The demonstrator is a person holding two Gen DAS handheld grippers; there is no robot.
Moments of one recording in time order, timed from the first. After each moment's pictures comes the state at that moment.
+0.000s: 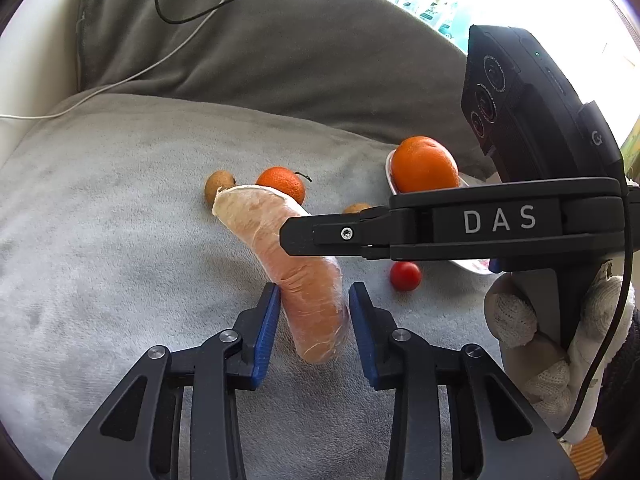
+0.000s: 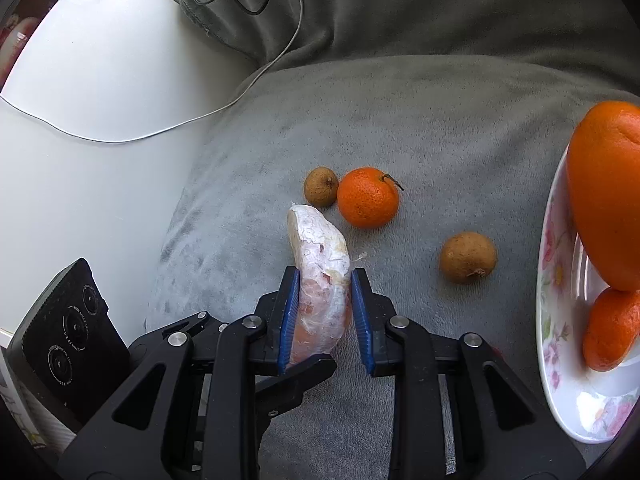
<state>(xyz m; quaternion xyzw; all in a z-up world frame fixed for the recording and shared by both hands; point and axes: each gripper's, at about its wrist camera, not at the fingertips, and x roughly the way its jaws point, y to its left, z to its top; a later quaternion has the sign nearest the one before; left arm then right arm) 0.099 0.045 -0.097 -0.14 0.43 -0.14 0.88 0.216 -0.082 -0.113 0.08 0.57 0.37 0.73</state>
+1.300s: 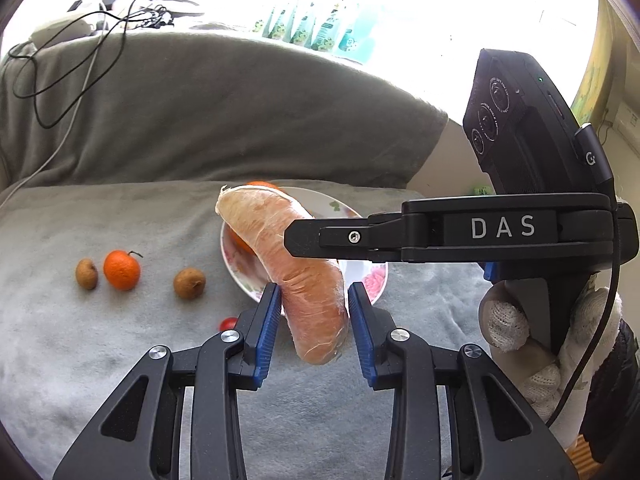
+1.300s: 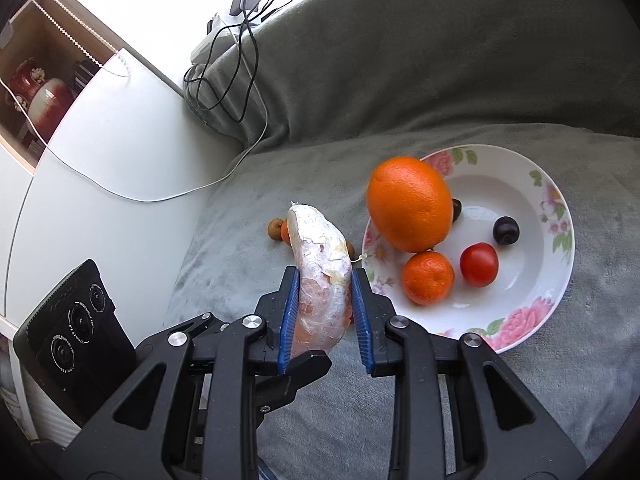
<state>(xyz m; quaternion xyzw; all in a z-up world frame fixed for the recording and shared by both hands) 0.076 -0.044 -0.040 -0.09 0.37 -0.23 0.89 0.191 -0.225 -0.037 0.14 0.50 0.32 0.79</state>
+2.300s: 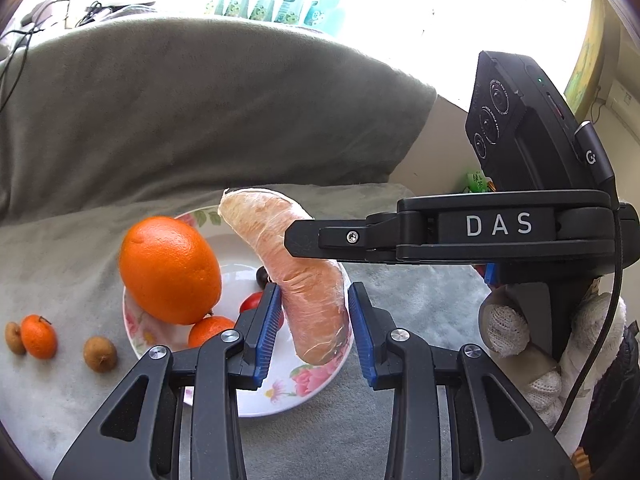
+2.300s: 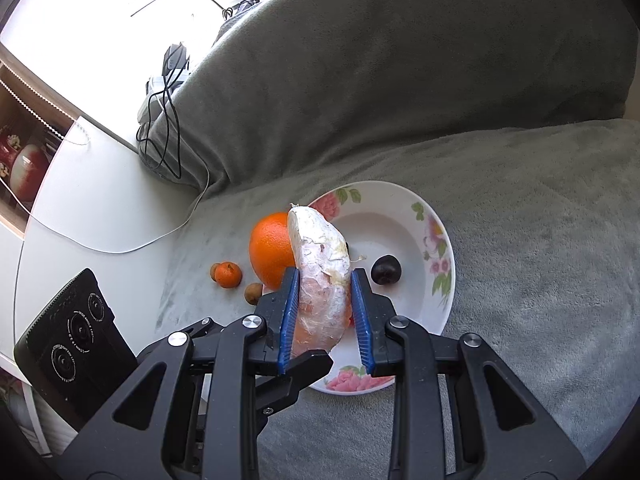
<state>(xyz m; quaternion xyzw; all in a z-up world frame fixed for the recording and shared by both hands) 0.156 -0.127 -0.062 -0.06 0.39 -0.26 0.88 0.242 -0.301 -0.058 0.19 0.51 0.27 0.80</state>
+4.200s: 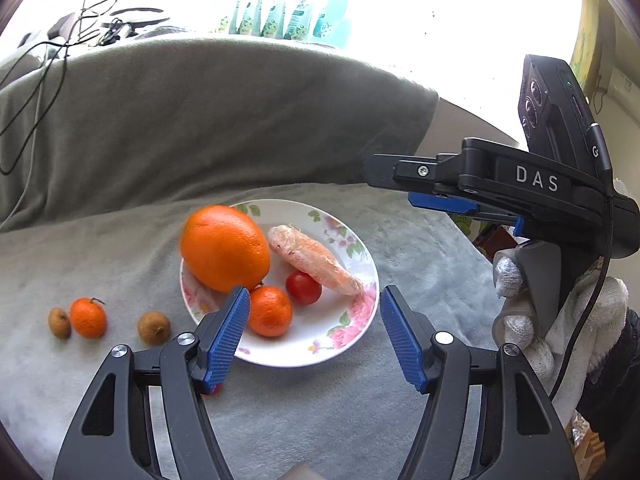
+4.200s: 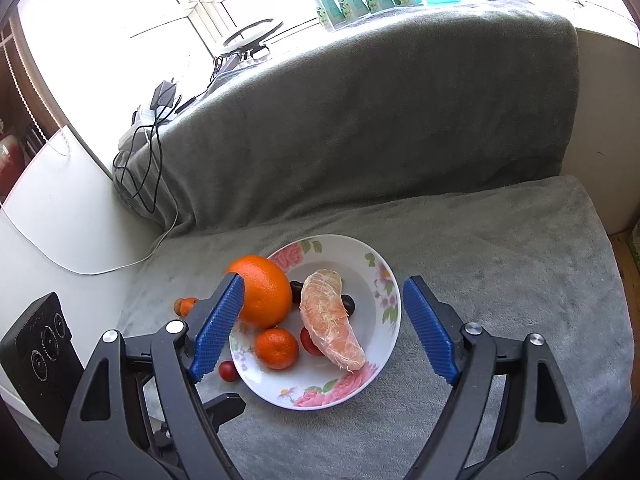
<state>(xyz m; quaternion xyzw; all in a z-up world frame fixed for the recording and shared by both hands) 0.120 -0.088 -0.042 -0.04 0.38 -0.24 0.89 0.198 -0.303 -0.022 0.12 0.40 0.18 0.89</state>
